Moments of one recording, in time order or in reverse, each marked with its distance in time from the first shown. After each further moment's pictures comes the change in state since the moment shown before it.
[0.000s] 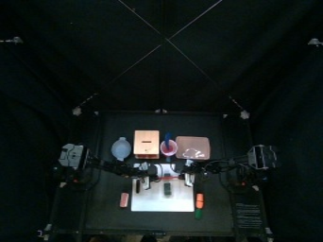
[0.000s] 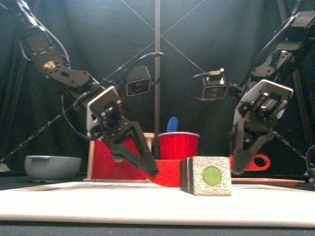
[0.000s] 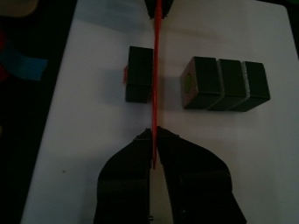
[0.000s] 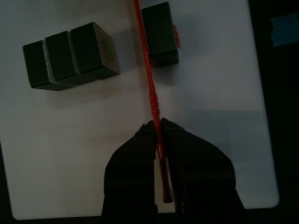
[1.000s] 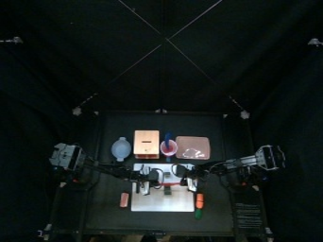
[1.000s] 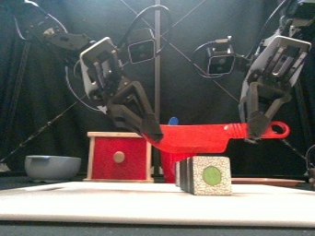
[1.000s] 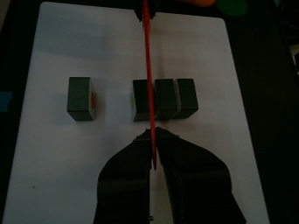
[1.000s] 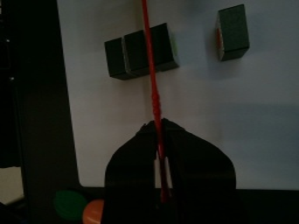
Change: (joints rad) left arm -0.086 -0.107 -0.064 0.021 0.170 -0.006; right arm 0.109 -0.120 -0.035 -0.015 0.149 0.147
